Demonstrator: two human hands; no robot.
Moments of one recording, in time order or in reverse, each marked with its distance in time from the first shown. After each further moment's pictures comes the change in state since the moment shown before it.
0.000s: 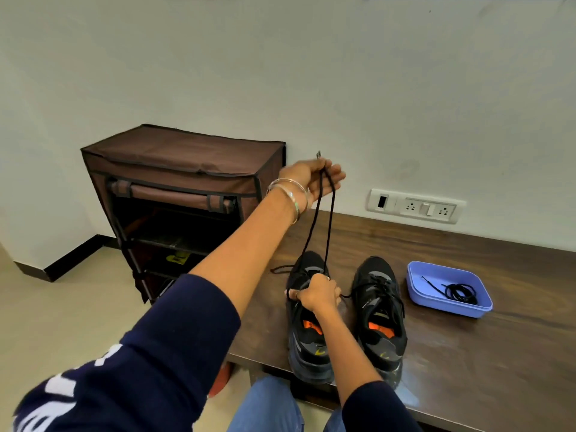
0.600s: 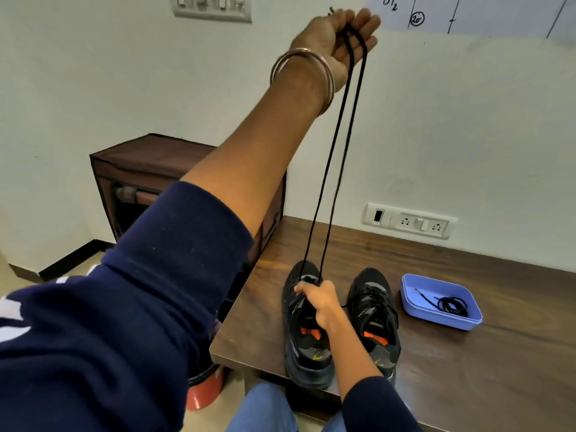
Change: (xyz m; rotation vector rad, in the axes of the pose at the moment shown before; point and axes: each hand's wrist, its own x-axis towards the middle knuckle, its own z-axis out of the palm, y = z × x) left_hand -0.064 0.150 0.097 -0.332 -0.234 0.323; right_hand -0.006 0.003 -0.008 0.674 -0.041 0.094
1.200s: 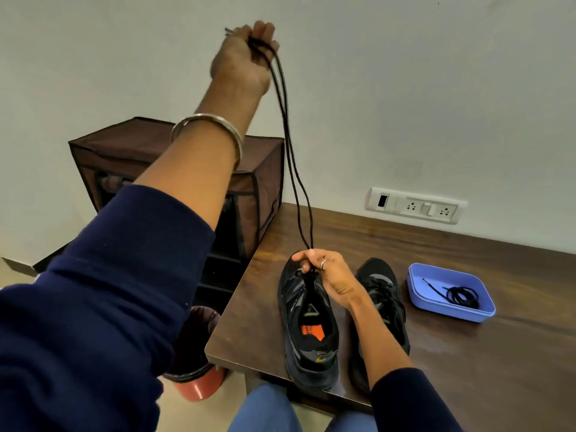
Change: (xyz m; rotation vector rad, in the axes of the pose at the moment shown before) left_hand 0.067 0.022 -0.110 -0.160 0.279 0.236; right_hand 0.019 -0.025 -0.033 0.250 -0.464 -0.473
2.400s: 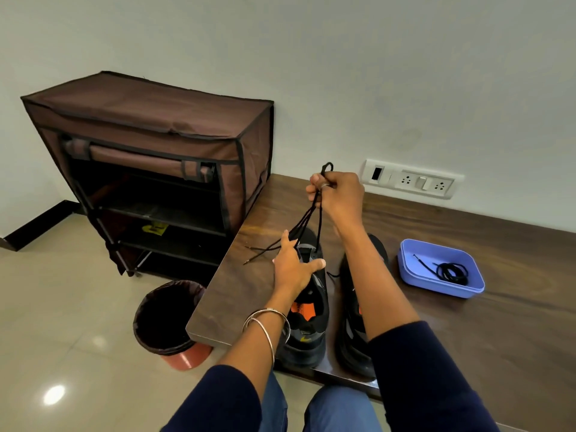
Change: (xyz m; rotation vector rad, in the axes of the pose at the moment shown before) left_hand -0.150 -0.227 -0.274 1.381 -0.020 -0.321; right_hand 0.037 -0.074 0.000 -0.373 0.518 -0.172
